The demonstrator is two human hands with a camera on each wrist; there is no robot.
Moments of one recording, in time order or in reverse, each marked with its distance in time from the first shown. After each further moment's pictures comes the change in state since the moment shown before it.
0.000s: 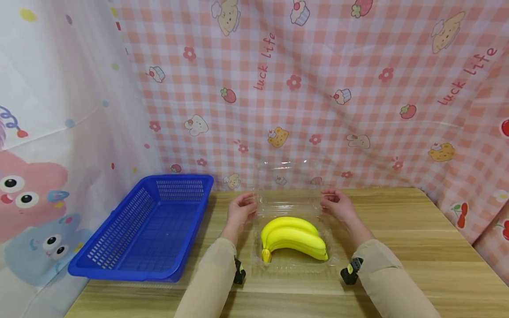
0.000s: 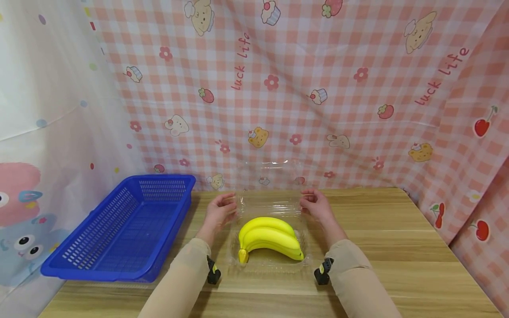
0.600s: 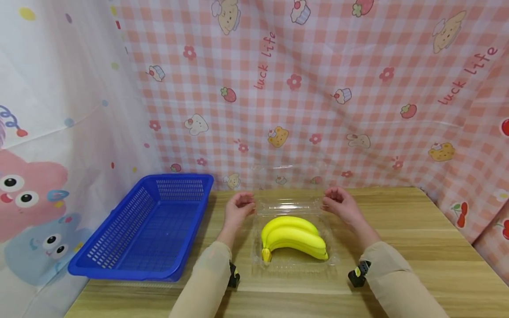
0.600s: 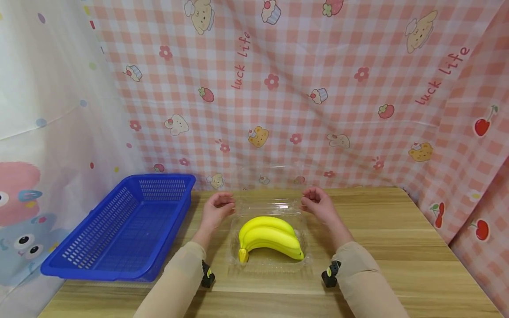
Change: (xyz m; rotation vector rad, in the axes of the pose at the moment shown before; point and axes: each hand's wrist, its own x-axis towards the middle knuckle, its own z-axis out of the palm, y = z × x) left_hand -0.003 0.000 -0.010 0.035 -0.071 0.217; right_hand -0.009 0.001 -0.012 0.044 -0.103 -0.160
